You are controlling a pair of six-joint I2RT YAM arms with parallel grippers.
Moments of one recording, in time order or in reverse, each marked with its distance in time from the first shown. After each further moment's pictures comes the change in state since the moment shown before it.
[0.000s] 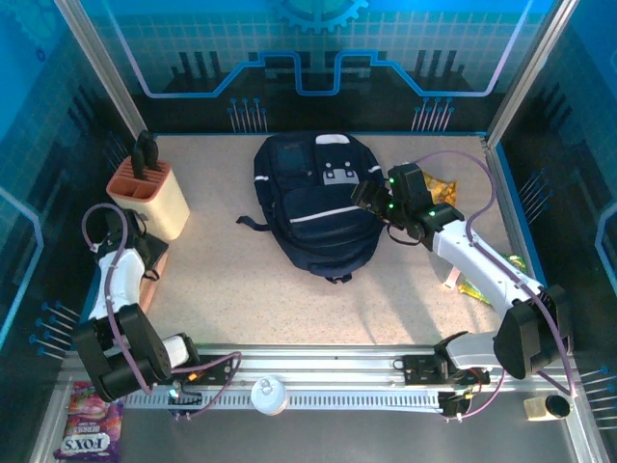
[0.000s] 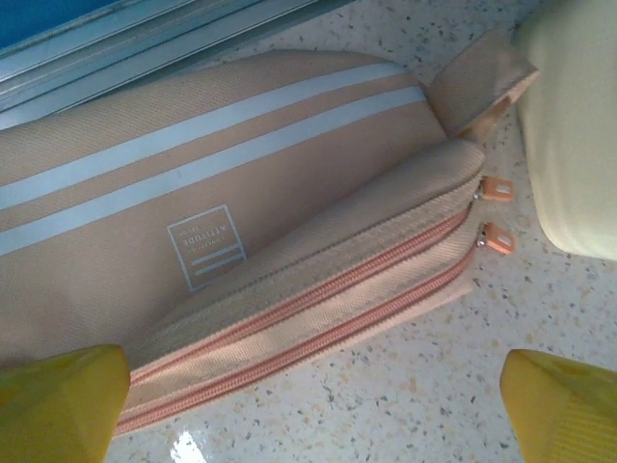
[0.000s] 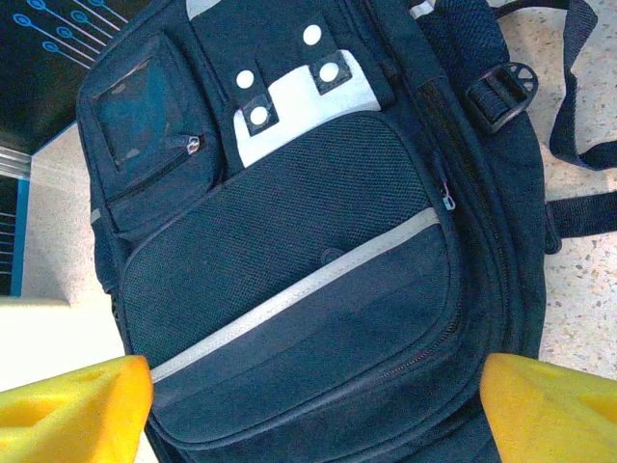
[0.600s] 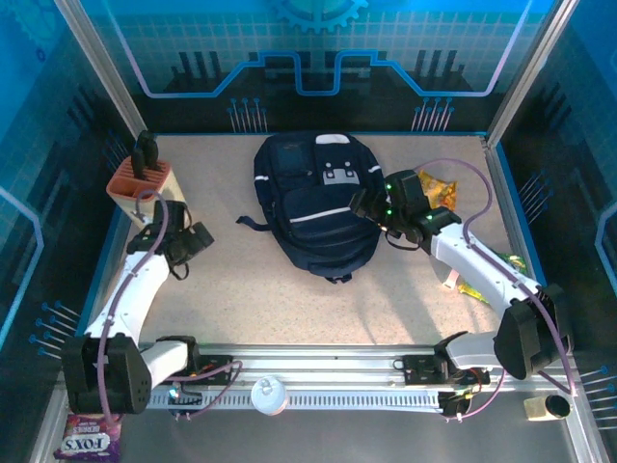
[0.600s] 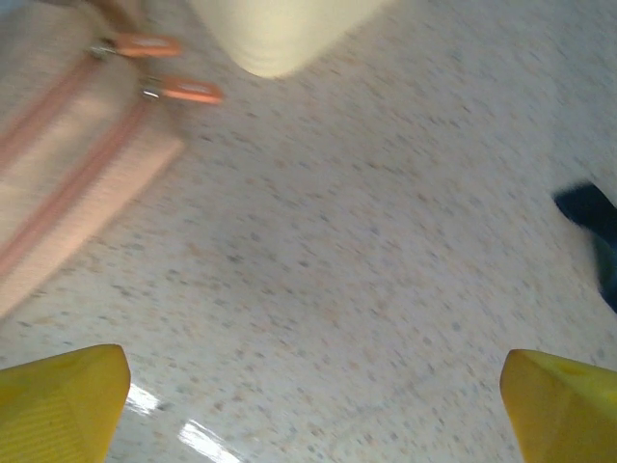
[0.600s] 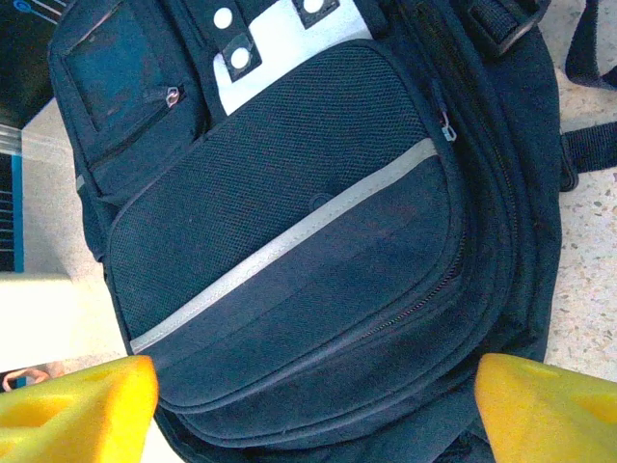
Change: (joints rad) left arm -0.384 -0.099 0.031 -0.046 0.023 0.057; right arm 0.014 -0.001 -0.041 -0.011 -0.048 0.052
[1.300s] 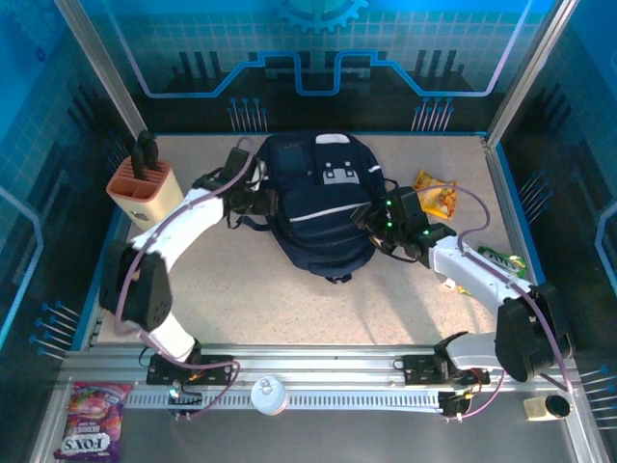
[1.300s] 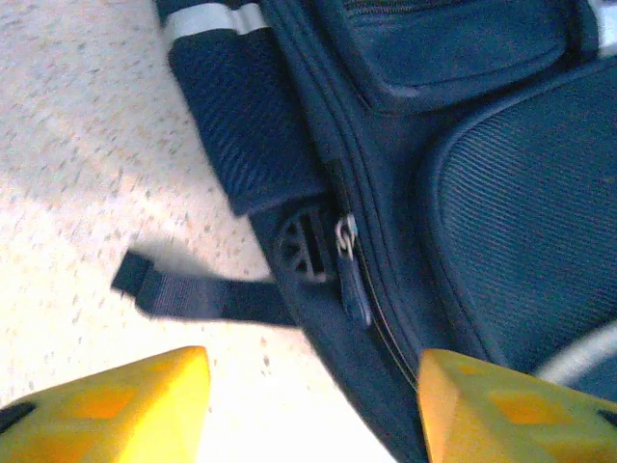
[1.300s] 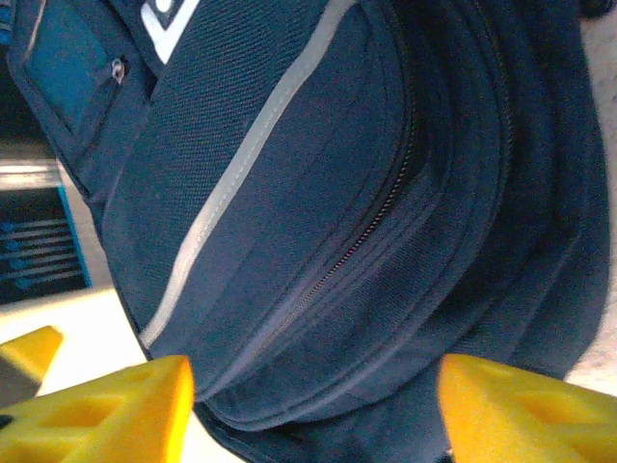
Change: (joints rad) left arm -0.413 0.455 0.480 0.072 0.161 0.339; right arm -0.006 -0.023 -0.169 0.142 -0.105 0.275
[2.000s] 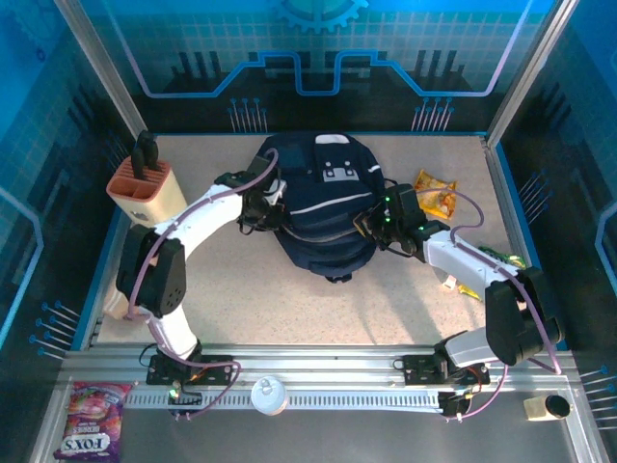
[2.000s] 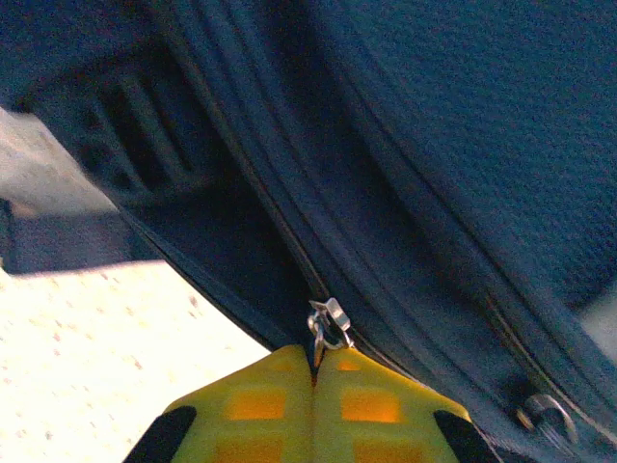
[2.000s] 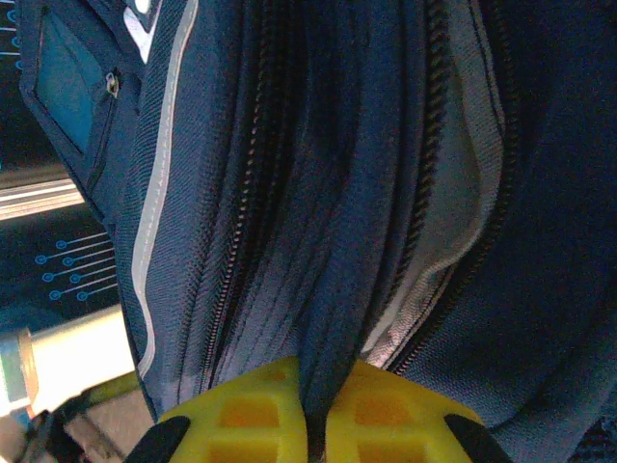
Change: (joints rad) left arm -0.060 0.196 0.120 -0.156 0.072 0.119; right arm -0.036 0.099 -0.012 0.137 -0.106 0.156
